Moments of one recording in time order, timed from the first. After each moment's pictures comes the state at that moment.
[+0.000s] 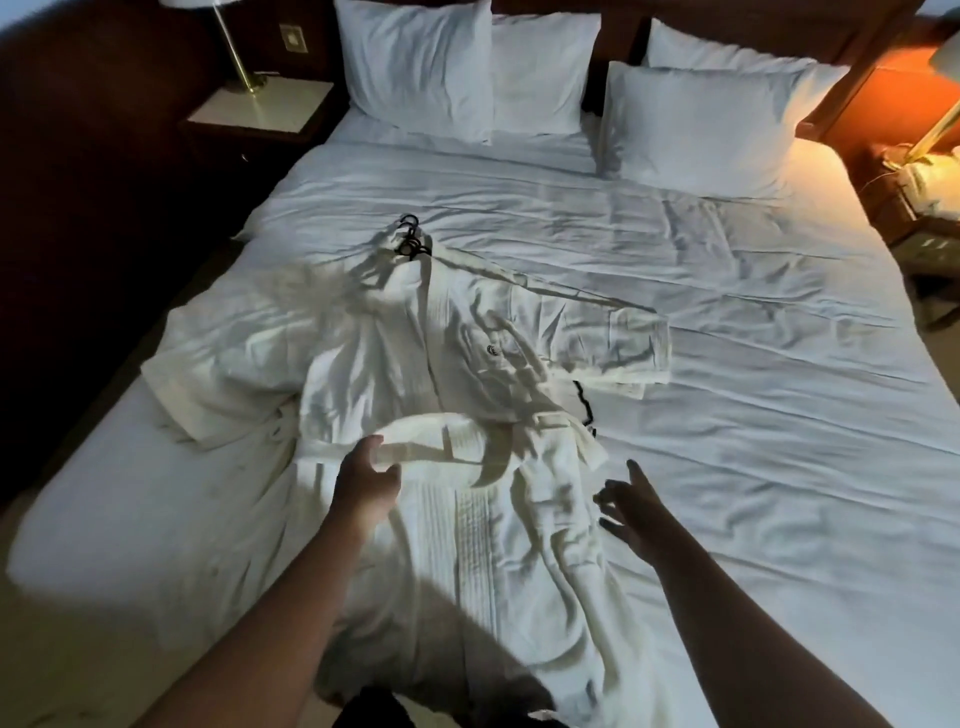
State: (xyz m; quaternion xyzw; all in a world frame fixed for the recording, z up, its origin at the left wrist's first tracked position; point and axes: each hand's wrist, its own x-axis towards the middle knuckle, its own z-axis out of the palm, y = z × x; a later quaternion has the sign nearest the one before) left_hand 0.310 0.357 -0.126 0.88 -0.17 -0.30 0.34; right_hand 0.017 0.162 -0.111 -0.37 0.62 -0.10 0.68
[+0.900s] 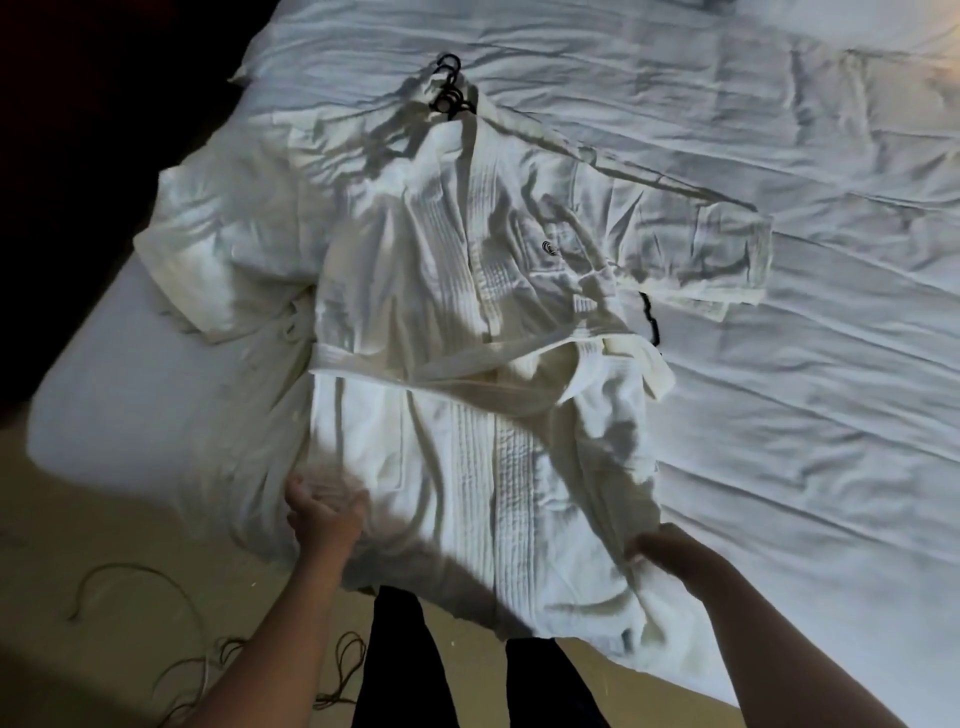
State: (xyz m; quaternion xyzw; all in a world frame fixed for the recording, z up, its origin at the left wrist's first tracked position) left_hand 0.301 0.495 -0.266 0.89 0.14 -0.26 0.35; right_hand -0.037 0.205 -0.277 -0.51 0.63 0.25 0.53
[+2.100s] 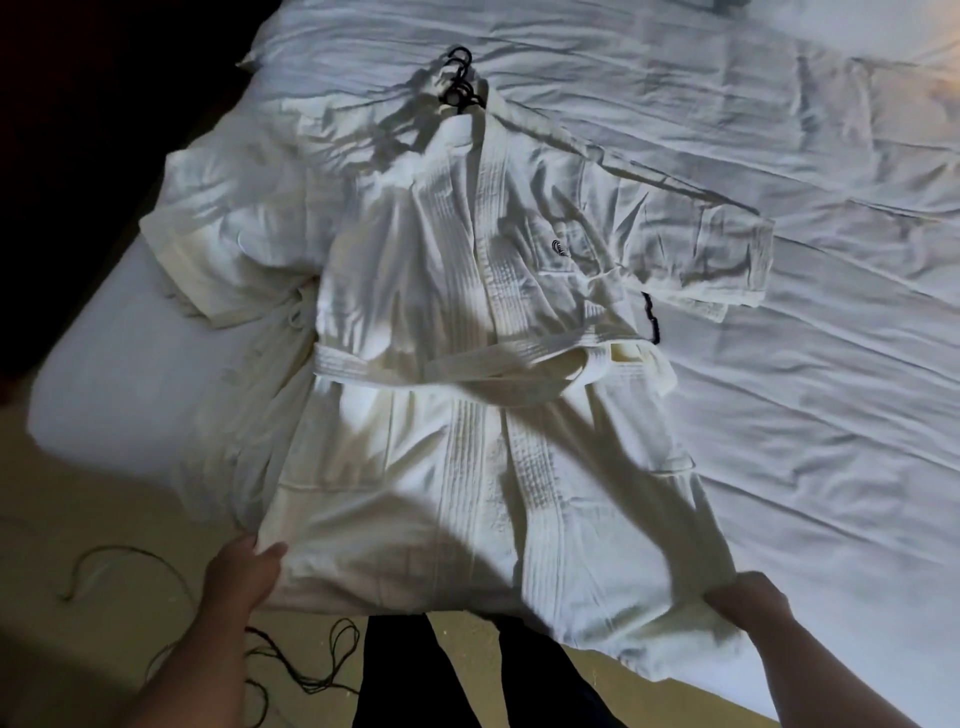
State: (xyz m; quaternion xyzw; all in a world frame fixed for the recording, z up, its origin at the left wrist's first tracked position) left_hand 0.342 0.625 -0.284 0.93 0.04 -0.36 0.09; right_hand -0.133 0.202 -0.261 -0.52 0.72 0.33 0.31
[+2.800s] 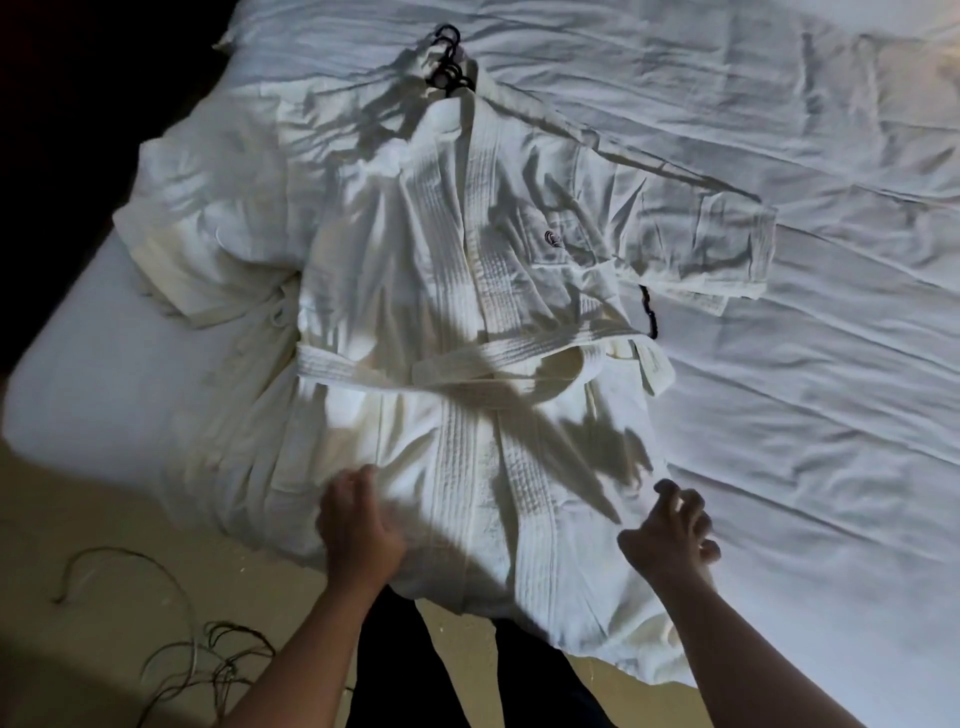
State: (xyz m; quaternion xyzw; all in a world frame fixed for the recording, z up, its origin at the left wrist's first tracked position) left_hand 0.245 0.487 -0.268 0.94 -0.23 -0.16 0.18; right_hand -0.010 0.229 -0.255 -0.64 0.68 0.23 0.25
